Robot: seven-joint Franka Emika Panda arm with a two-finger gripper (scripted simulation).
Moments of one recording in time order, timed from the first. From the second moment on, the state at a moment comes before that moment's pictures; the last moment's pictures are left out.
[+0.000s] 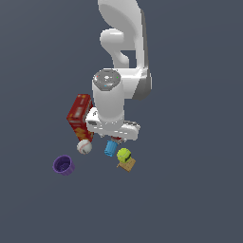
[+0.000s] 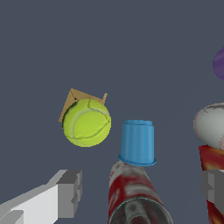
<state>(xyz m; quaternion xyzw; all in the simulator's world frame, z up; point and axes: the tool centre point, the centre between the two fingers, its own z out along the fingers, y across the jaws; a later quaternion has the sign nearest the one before) 0.026 -0.034 0.147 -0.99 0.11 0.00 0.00</state>
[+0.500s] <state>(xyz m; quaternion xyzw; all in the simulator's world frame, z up) 0.022 -0.053 0.091 -0.99 0.16 0.00 0.00</state>
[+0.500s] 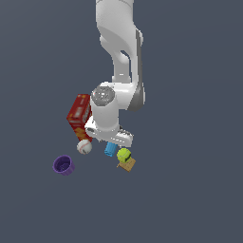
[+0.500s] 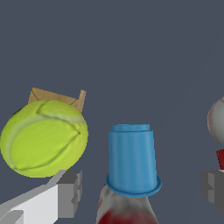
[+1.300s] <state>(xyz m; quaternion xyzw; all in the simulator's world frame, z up) 0.024 -0.063 0.060 -0.99 0.17 -0.01 0.00</state>
